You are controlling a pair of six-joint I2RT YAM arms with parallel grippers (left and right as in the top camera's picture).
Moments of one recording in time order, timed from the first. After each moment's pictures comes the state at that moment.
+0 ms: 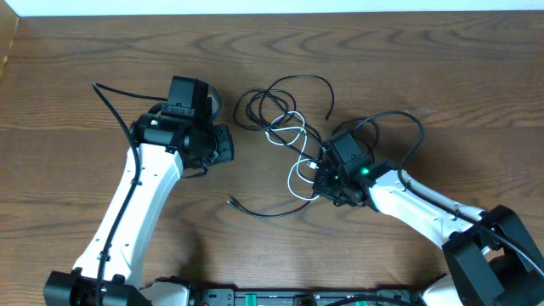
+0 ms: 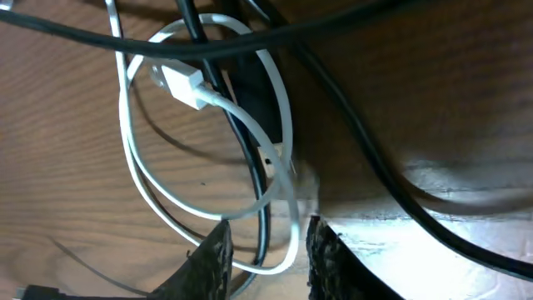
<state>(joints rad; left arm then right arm) -0.19 1.44 1.19 -1.00 0.18 -0.38 0.59 1.62 0.80 -0.38 -0.19 1.00</state>
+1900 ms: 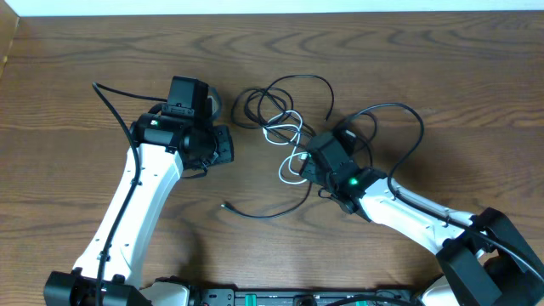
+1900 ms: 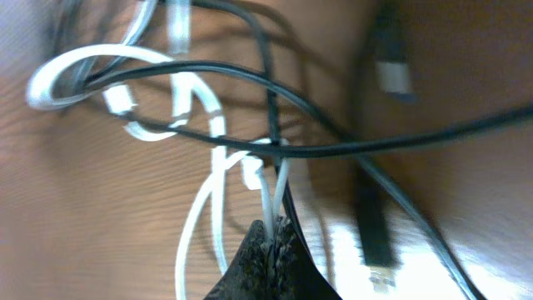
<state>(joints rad) -0.19 1.44 1.19 -1.01 0.18 -0.38 0.69 1.62 0.79 -0.08 0.09 1.03</state>
